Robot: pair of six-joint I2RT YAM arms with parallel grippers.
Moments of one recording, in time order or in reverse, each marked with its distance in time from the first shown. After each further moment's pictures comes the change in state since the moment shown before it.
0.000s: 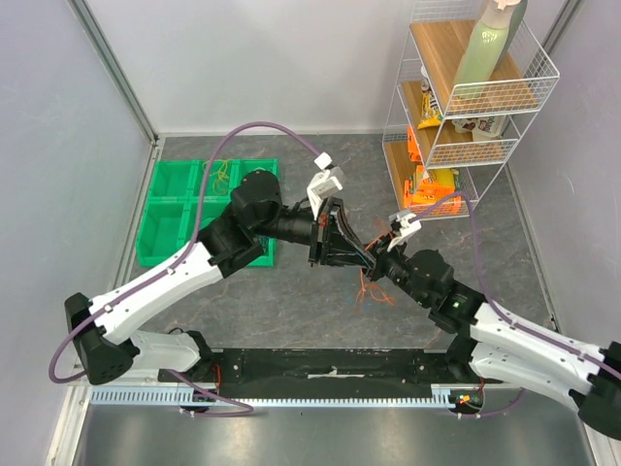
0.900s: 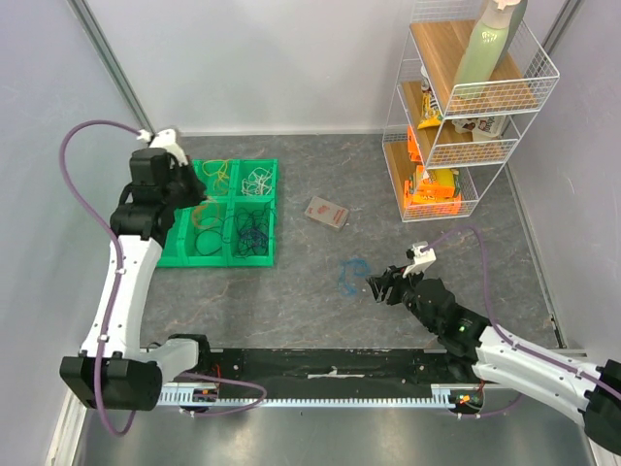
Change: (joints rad) left arm 0.826 -0.140 0.003 -0.682 -0.834 0.267; right arm -0.002 -0.170 -0.352 -0.033 0.176 0.093
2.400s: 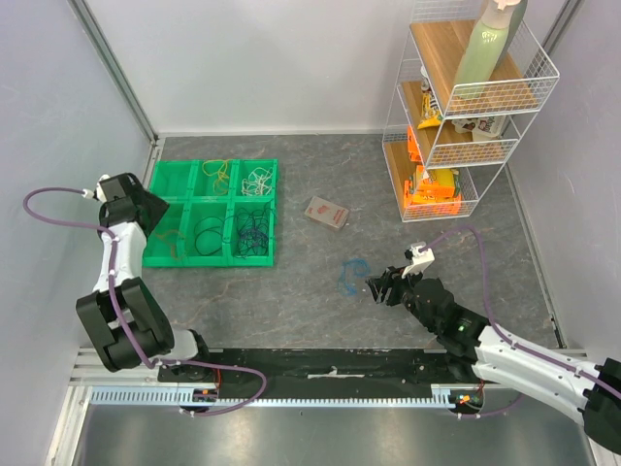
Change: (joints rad) left arm 0.497 0.253 -0.258 0.266 -0.082 -0.384; right arm 0.000 0.014 0.000 0.000 -0.018 -0.001
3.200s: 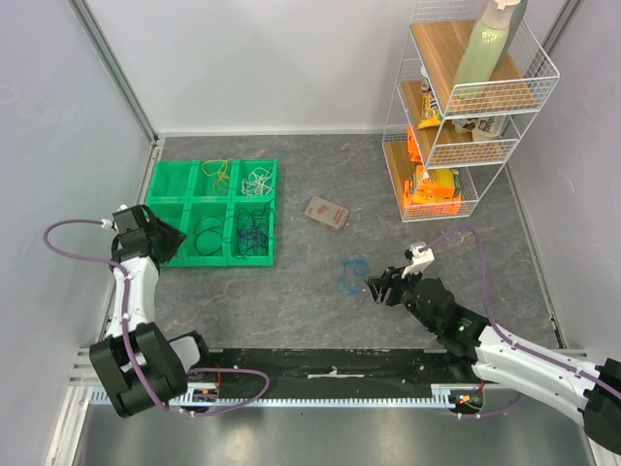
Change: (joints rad) left arm -0.008 -0.288 -0.267 -0.058 0.121 -0.019; right arm 0.000 0.004 0.000 0.006 -0.009 0.000
